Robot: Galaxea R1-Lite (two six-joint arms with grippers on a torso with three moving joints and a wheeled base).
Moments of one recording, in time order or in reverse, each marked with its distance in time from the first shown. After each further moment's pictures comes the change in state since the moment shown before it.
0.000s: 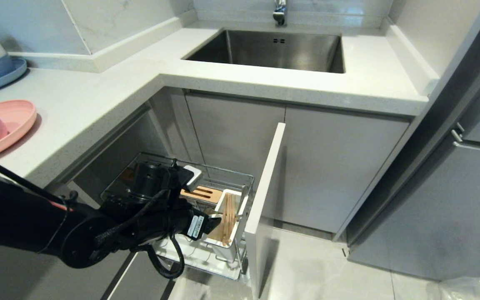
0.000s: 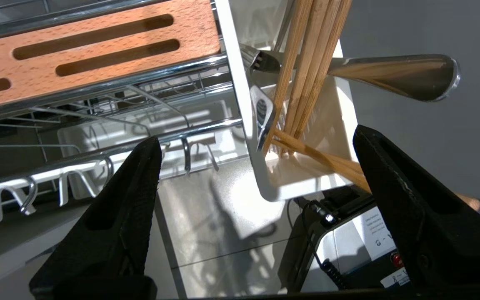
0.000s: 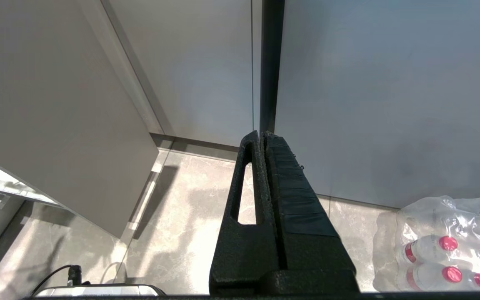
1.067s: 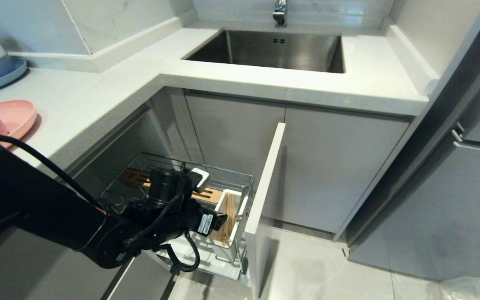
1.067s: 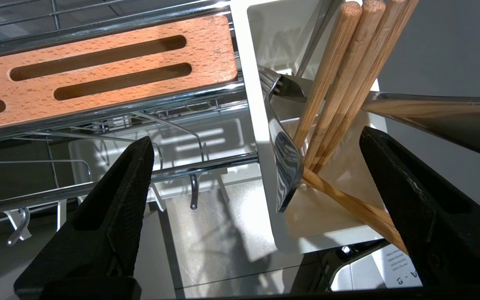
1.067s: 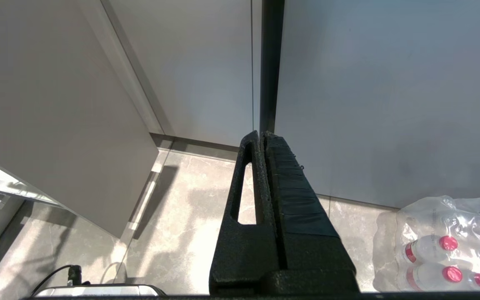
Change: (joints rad) left arm -0.005 0.126 0.000 -0.177 0.062 -0.005; right arm 0.000 0.000 0.000 0.000 0.000 0.000
